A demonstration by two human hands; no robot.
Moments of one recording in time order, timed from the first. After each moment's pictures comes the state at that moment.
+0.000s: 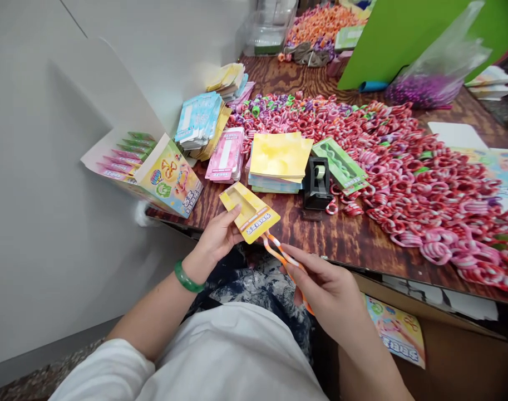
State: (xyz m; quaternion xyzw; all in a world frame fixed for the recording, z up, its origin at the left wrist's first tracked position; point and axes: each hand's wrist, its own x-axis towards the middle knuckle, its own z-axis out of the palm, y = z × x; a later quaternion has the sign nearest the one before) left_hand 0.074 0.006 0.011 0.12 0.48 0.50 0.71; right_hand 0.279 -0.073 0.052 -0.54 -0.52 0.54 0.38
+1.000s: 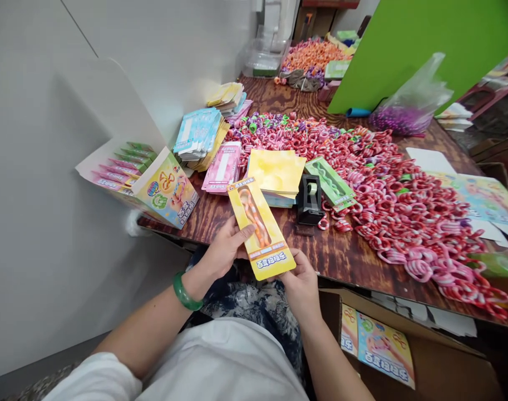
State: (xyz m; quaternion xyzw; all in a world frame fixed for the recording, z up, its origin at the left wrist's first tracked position) left_hand 0.097 -0.002 0.027 0.28 0.46 0.48 0.70; right_hand 0.250 -0.041 -0.005 -0.49 -0.34 0.60 0.53
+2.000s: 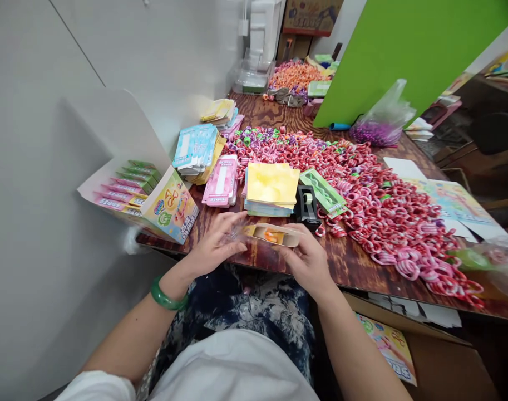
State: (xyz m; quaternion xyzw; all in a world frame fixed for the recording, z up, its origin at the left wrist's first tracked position) left_hand 0.022 0.022 0.039 0.67 0.45 0.40 0.43; right_hand 0.260 0.013 0.034 -0.41 -0.74 0.26 0.47
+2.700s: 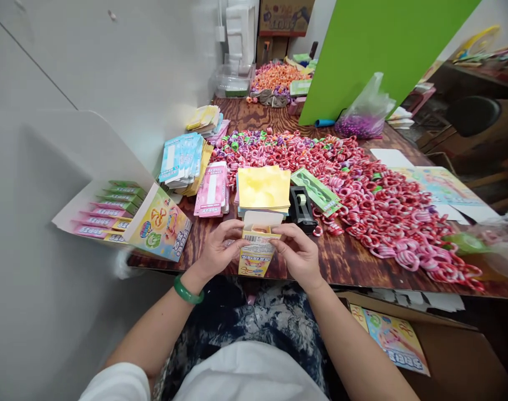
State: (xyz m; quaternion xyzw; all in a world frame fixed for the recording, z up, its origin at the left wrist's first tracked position) left_hand 0.047 0.057 0.008 0.58 0.42 0.51 0.48; right_hand 0.249 0.039 0.007 -0.42 -0.61 0.34 0.58
